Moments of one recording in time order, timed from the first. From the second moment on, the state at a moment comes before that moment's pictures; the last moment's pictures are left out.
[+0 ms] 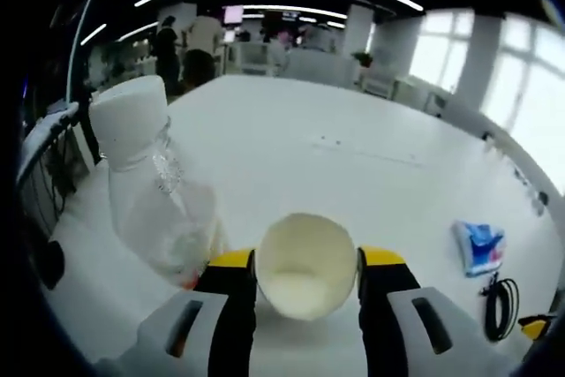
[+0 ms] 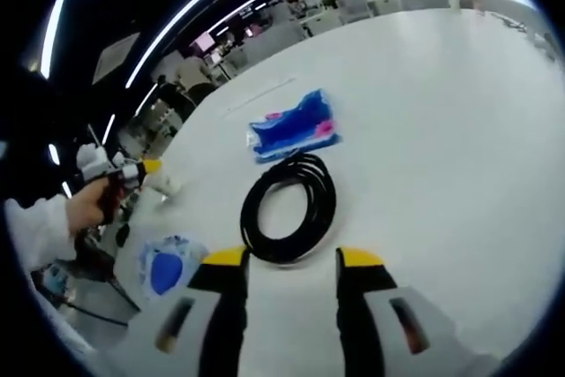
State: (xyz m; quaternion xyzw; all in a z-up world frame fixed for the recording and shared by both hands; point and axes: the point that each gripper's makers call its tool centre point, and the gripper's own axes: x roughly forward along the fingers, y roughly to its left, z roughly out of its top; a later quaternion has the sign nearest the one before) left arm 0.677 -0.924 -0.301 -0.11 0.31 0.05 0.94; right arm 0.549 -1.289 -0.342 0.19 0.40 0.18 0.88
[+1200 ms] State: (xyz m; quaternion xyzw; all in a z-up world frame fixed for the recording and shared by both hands) left arm 0.669 -0.955 -0.259 -0.09 0.21 -0.01 0.97; right arm 0.553 -1.282 -0.337 0.20 0.39 0.20 0.88
